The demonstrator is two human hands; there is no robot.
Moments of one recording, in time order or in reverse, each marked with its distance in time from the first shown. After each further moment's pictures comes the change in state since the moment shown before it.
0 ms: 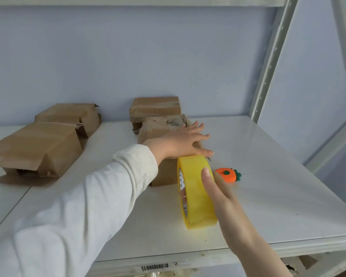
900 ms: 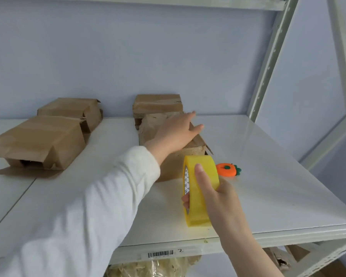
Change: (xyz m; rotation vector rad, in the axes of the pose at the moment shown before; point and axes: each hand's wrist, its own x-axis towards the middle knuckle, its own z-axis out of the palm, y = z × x) left_hand -0.026 0.005 -0.006 -0.242 0.367 -0.225; right_hand -0.015 -0.007 0.029 -0.024 0.203 0.026
